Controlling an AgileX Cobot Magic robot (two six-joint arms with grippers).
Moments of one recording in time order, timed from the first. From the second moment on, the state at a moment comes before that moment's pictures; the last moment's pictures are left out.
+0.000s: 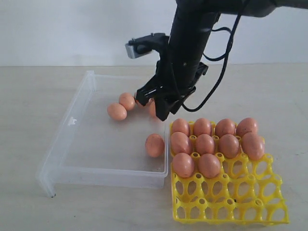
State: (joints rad) left arm -0.07 0.00 0.00 0.04 0.26 -0.08; right arm 0.43 2.02 -1.73 0.18 1.22 -0.27
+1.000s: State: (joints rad) left arm -0.07 0.00 0.00 0.04 0.26 -0.08; right arm 0.43 2.13 -1.73 0.34 1.10 -0.21
